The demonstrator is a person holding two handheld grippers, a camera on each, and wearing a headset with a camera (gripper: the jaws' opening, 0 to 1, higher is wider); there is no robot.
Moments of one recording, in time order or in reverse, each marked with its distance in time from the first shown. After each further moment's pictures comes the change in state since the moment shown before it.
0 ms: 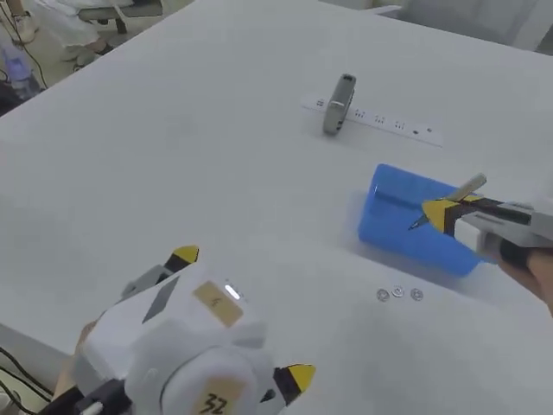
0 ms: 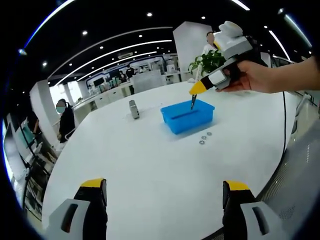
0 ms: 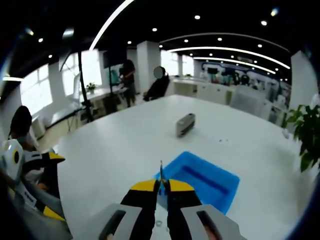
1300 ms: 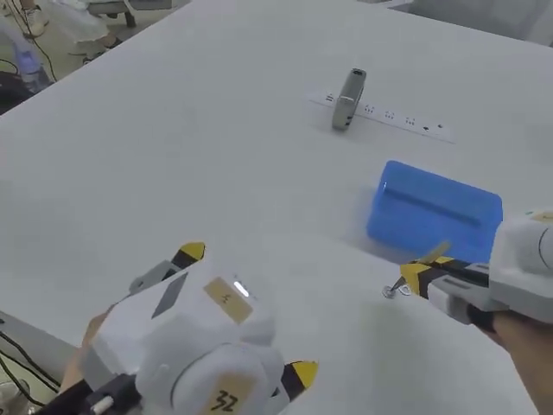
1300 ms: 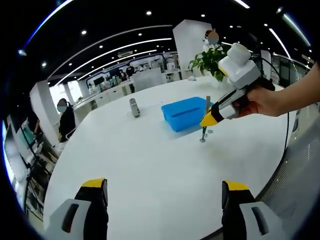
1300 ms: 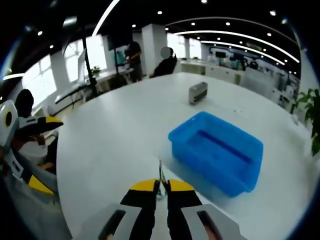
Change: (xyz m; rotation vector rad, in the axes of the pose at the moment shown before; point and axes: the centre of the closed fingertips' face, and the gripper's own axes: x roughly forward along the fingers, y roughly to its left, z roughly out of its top) left arm 0.000 0.001 -0.003 0.008 0.014 0.009; right arm 0.024 0.019 -0.079 -0.007 0.161 0.039
